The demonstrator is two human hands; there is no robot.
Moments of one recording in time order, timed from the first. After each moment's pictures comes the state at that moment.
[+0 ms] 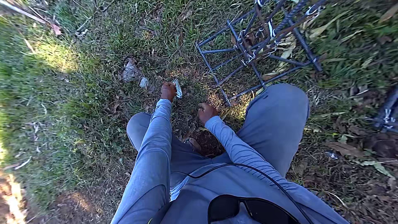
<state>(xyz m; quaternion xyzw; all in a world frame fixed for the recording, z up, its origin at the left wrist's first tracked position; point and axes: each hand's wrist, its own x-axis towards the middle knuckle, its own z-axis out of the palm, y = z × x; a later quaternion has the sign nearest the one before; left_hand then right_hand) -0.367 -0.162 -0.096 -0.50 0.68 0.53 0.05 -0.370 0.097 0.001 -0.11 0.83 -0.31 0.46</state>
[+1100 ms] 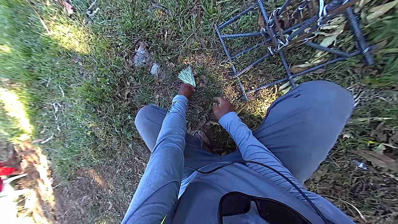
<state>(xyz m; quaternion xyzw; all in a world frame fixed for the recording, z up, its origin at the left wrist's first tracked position) -0.336 -0.144 -0.130 -0.42 0.78 0.36 0.29 -0.370 0.097 0.000 -0.10 0.84 -0.26 0.47</state>
